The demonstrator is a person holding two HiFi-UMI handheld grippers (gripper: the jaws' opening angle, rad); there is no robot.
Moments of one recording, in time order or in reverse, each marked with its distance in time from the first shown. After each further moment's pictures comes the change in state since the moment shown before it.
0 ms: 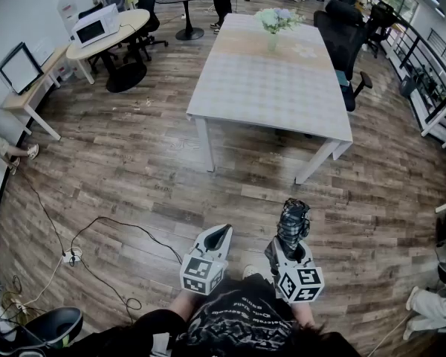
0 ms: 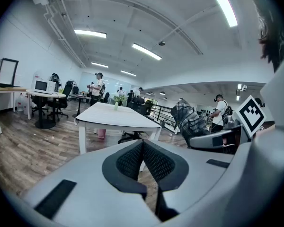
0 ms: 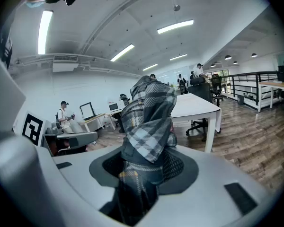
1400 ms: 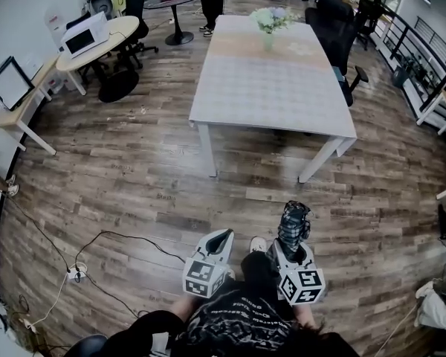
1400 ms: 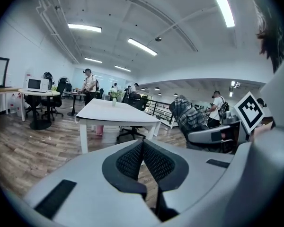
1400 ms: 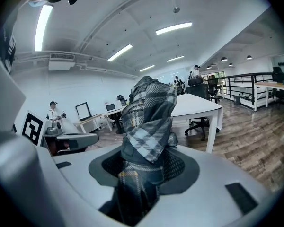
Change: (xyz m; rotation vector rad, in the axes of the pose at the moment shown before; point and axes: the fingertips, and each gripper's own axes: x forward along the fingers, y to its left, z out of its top) left arm -0.018 0.065 -0.012 0.037 0.063 -0.068; right arm 0.040 0.055 -0.014 0.016 -0.015 -0.050
